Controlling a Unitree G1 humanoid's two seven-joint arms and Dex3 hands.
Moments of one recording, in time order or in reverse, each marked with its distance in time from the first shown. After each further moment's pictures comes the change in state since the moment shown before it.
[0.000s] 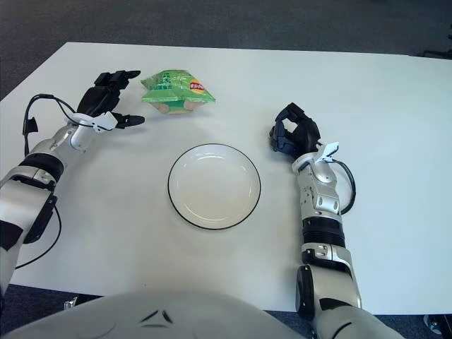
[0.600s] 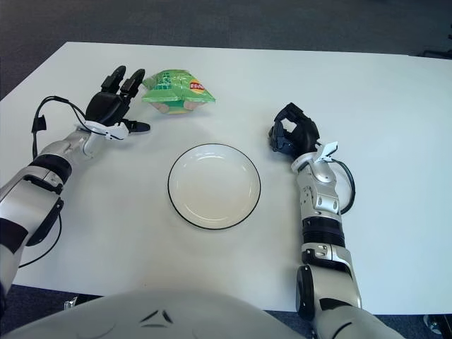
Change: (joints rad) left arm -0.010 -0.033 -0.132 0.000 0.142 0.147 0.190; right arm 0.000 -0.002 0.007 0.000 -0.004 0.000 0.003
